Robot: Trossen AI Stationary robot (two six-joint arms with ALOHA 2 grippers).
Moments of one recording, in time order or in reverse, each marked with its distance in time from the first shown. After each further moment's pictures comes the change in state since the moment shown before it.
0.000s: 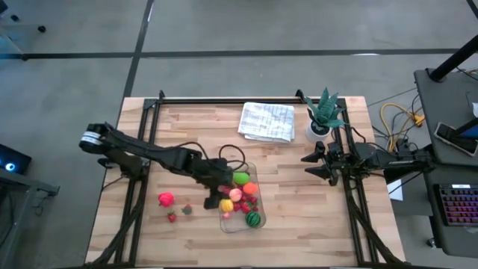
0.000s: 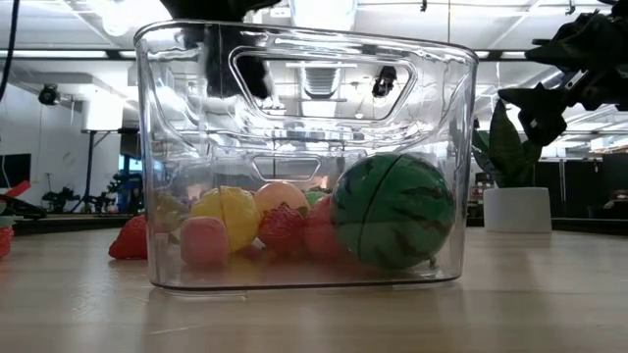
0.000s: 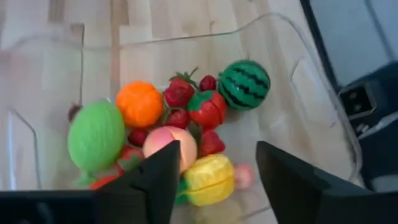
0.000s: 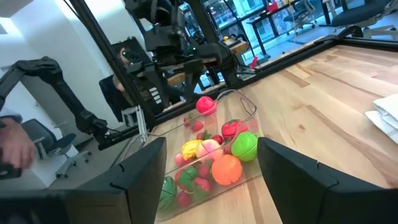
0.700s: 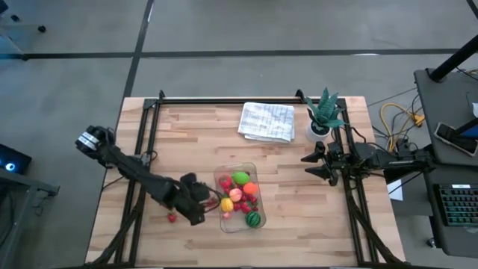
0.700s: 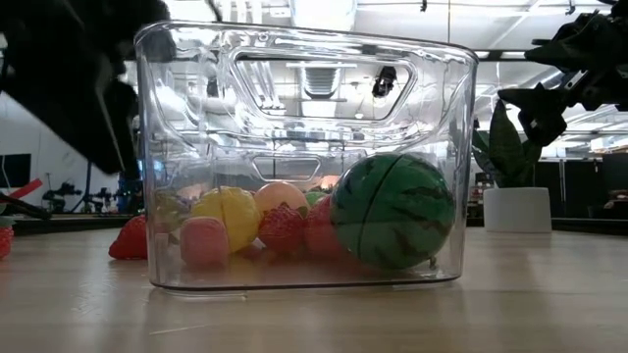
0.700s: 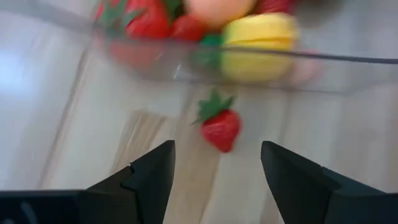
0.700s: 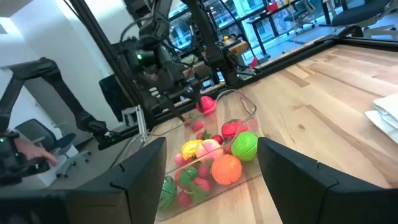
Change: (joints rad) left arm -0.368 -0.030 -0.209 -0.153 -0.477 -0.572; right arm 0.000 0.000 0.000 -0.001 0.000 0.000
